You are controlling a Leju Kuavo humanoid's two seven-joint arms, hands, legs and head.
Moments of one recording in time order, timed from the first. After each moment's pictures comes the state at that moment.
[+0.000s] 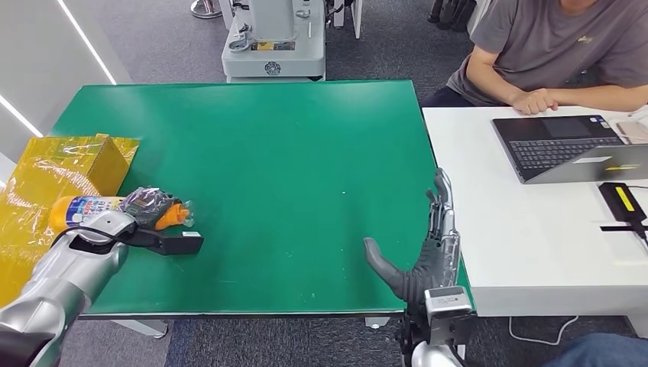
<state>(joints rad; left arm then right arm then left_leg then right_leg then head) -0.82 0.29 -0.60 -0.34 -1.47 0.14 -0.22 0.01 0.07 0.49 -1.74 0.22 -0.50 -0.68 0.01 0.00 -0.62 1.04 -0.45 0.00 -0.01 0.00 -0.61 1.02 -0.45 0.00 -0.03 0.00</state>
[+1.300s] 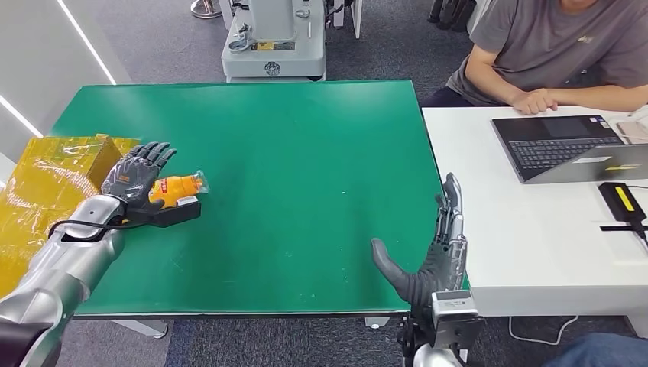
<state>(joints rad) -0.85 0.28 -0.51 -0.32 -1.30 0.48 -0.22 0.03 0.07 0.49 -1.74 0.20 -0.53 -0.70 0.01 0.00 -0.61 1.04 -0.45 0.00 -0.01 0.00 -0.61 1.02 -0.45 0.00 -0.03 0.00</state>
